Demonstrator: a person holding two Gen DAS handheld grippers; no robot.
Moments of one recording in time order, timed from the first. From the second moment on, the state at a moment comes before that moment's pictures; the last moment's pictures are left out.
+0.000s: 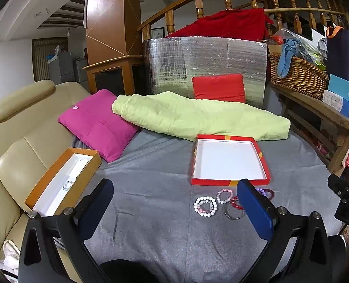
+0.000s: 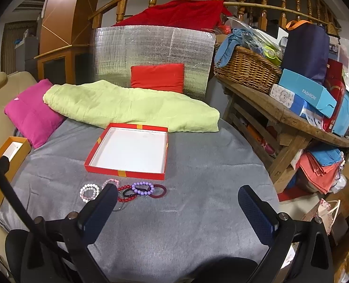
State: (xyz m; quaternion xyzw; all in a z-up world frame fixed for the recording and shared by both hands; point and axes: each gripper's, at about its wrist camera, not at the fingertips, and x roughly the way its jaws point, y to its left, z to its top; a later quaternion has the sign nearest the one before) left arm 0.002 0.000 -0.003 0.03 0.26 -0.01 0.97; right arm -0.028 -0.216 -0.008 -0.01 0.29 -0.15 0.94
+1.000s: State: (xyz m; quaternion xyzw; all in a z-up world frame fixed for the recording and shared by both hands) left arm 0.006 -0.004 -0.010 0.04 0.27 -0.03 0.96; right arm -0.025 -0.213 -0.011 -0.02 0.30 -0.15 0.94
